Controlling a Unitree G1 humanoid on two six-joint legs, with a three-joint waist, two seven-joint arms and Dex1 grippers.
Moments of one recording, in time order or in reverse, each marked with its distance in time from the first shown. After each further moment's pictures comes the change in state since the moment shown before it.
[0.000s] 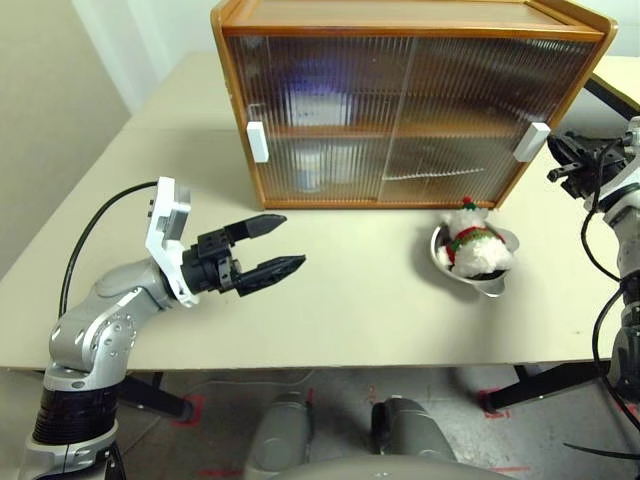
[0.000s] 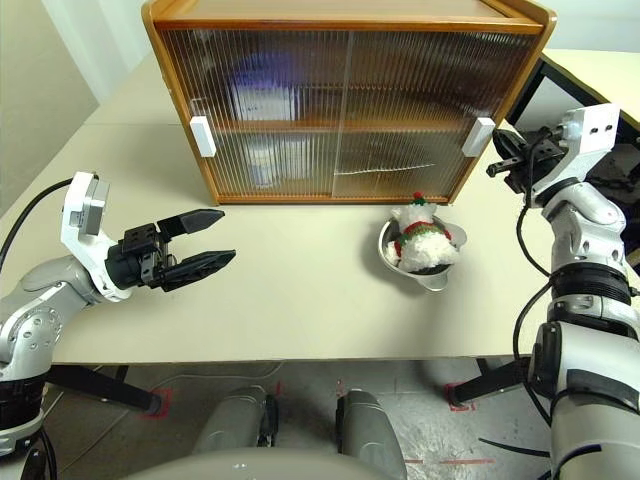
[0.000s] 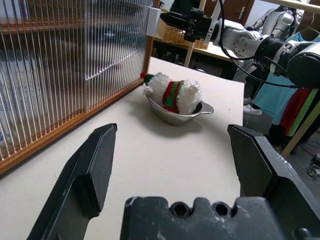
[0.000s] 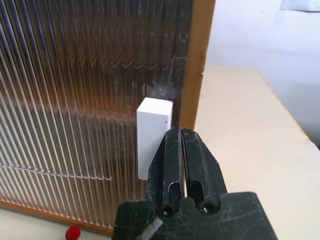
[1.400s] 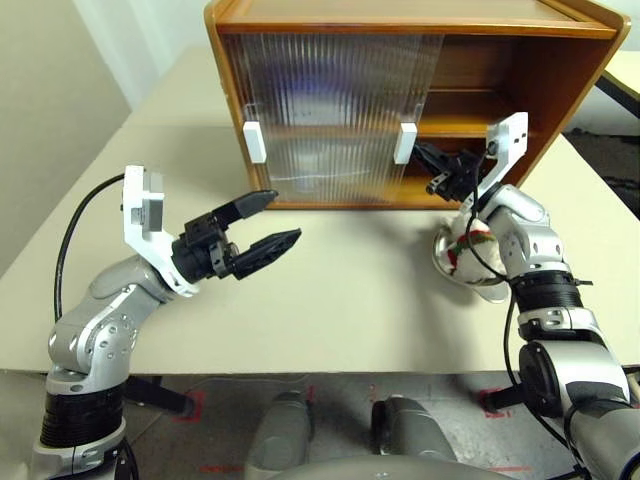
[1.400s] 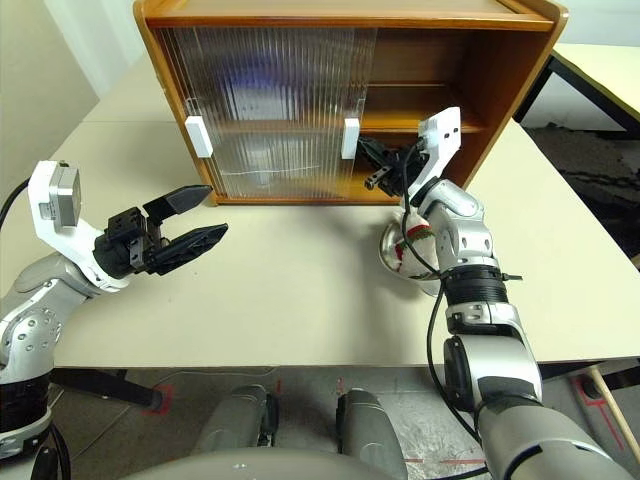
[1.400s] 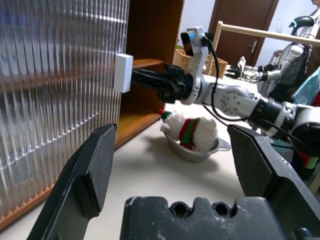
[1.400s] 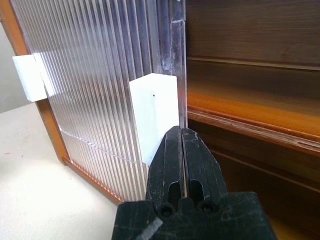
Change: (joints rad) left arm -0.012 -0.059 0.051 -0.032 -0.077 -0.063 0.090; right arm 0.056 0.364 0.176 -0.426 0.011 0.184 0.039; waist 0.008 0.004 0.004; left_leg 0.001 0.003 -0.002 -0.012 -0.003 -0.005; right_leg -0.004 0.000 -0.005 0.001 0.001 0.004
